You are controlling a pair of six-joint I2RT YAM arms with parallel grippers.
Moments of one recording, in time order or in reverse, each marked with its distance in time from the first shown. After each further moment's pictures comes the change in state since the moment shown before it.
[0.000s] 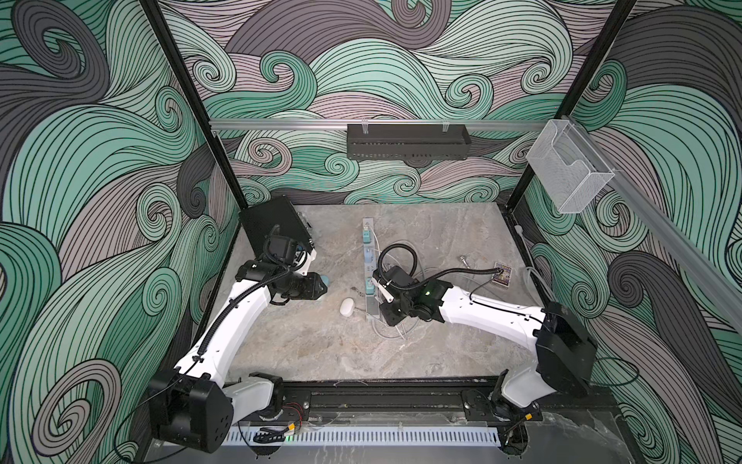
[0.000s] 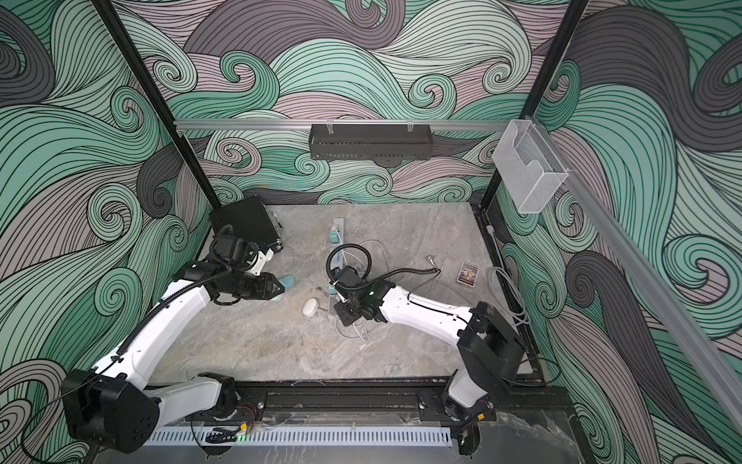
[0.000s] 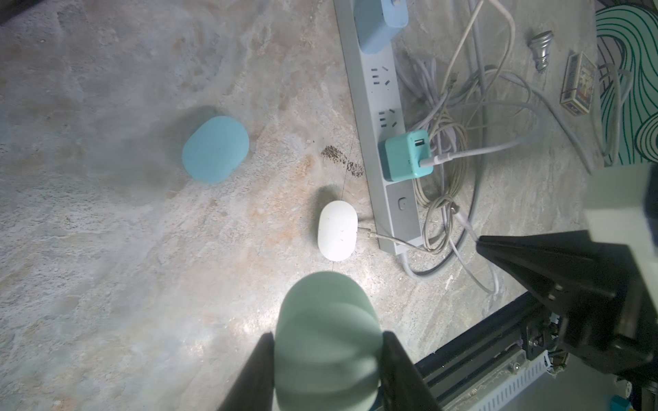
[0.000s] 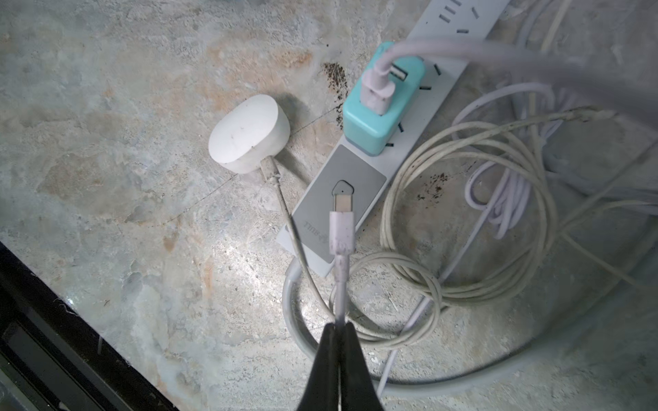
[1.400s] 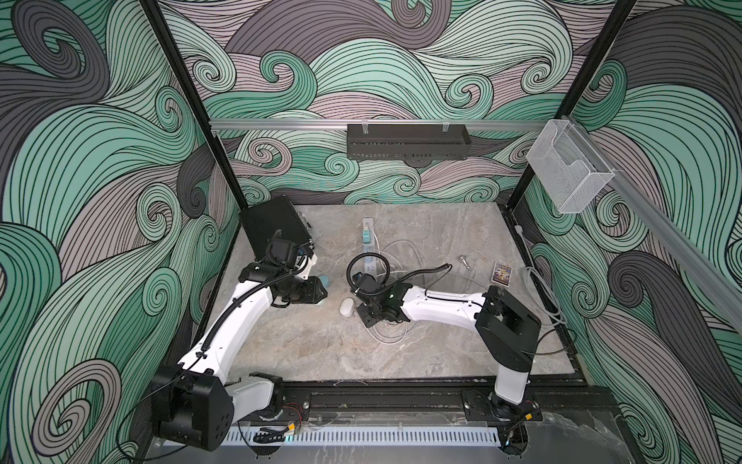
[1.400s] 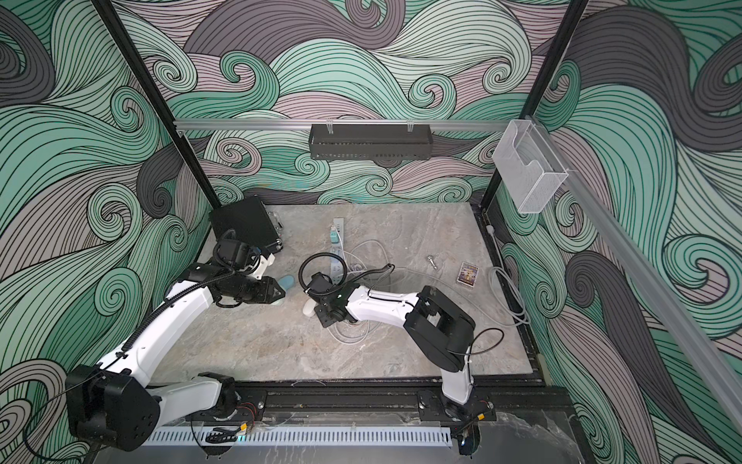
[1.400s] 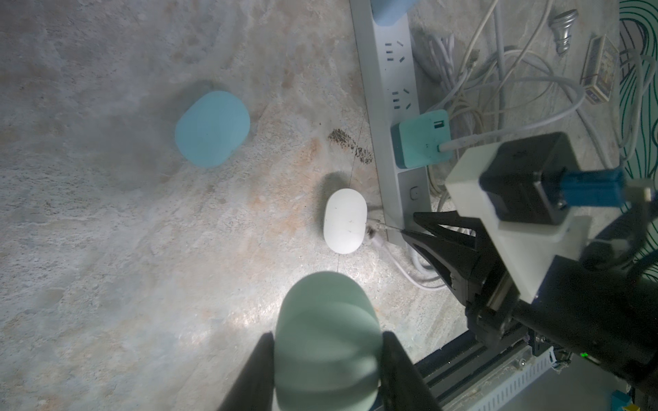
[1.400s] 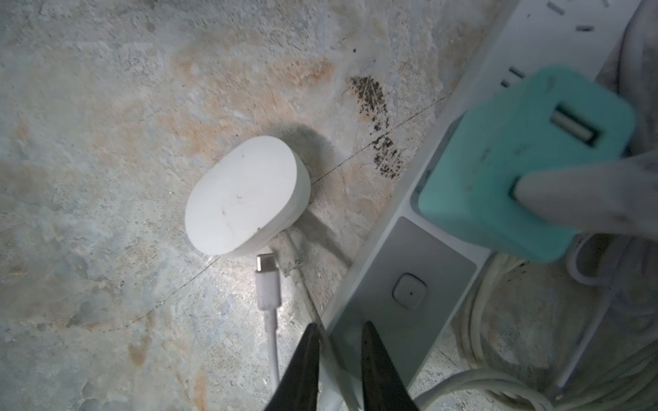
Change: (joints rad) left arm 0.000 0.003 -0.051 0.014 -0.003 0.002; right arm 0.089 0.286 0.177 0.045 0.138 0.112
